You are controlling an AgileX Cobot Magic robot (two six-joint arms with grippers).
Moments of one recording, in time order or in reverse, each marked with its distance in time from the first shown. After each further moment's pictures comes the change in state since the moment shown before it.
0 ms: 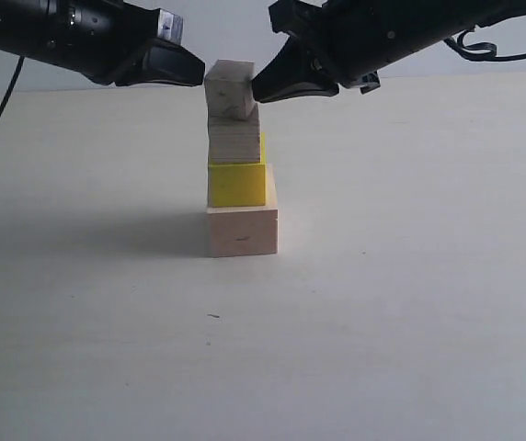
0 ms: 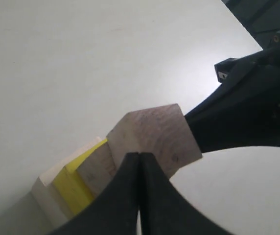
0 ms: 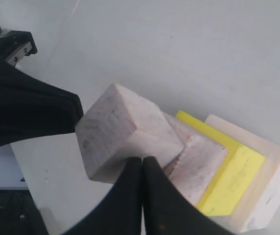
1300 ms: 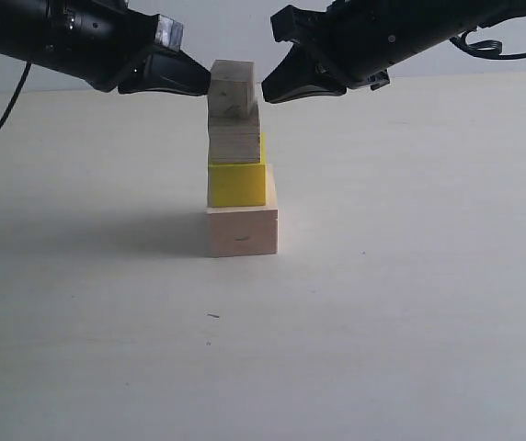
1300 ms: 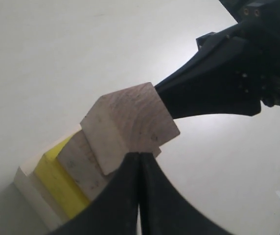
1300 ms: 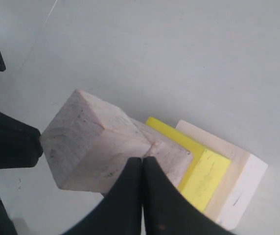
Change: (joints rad) left arm 0.000 0.000 0.000 0.003 0.066 0.005; right arm 0.003 0.000 0.000 -0.062 -0.066 0.018
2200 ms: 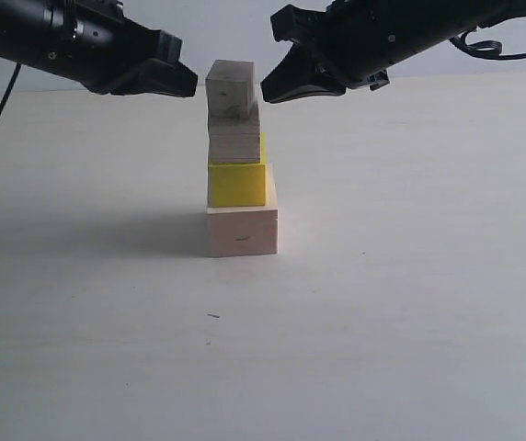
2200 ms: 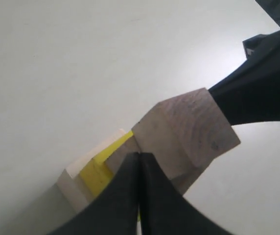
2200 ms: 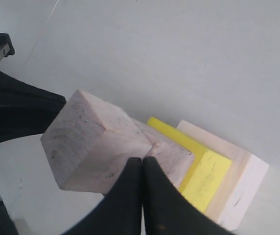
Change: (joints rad) left arm 0.006 0.025 -0.002 0.063 -0.093 -0.001; right arm 0.000 0.000 0.000 0.004 0.004 0.000
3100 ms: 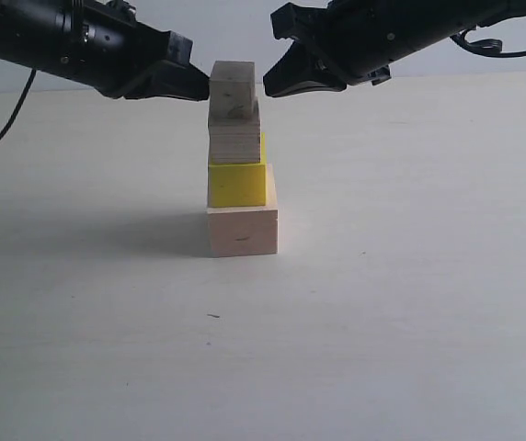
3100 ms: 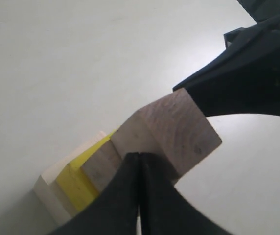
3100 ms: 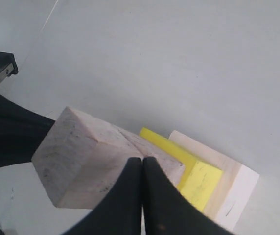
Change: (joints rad) left arm -0.012 0.015 0.000 -0.072 0.024 0.044; right arm 0.000 0.000 0.000 0.006 -0.038 -0.016
